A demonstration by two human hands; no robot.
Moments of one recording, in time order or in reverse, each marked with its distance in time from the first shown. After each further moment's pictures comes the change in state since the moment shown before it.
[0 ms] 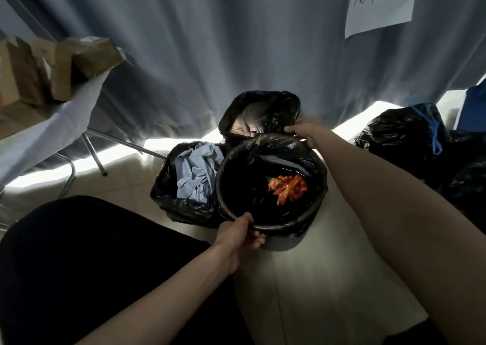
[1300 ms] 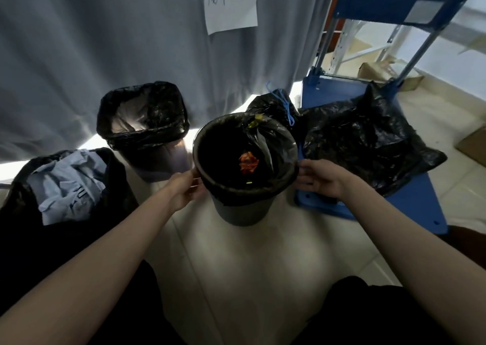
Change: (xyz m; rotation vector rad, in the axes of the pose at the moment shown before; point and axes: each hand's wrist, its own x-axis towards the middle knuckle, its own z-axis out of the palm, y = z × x) left_hand 0.069 0.028 0.107 0.198 -0.498 0.151; right_hand -0.233 0.165 -0.189 0.479 0.204 0.217
